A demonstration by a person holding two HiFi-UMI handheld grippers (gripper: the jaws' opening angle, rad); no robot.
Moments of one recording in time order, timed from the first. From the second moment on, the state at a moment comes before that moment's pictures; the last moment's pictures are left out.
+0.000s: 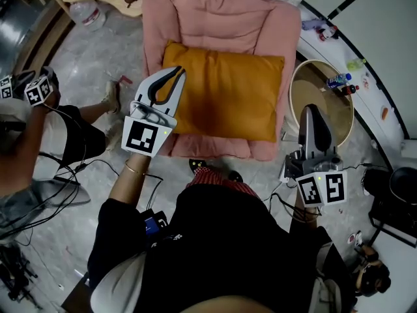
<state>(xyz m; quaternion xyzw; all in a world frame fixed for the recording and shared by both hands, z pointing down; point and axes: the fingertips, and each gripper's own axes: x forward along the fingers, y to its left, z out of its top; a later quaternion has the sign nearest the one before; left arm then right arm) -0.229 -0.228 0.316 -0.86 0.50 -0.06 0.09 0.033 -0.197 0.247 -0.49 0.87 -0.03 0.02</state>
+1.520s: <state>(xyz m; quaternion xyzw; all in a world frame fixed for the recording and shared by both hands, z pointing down) -0.292 -0.264 0.508 -0.84 0.50 -0.18 -0.11 0.041 -0.183 0.259 -0.58 0.82 -0.04 -0.02</state>
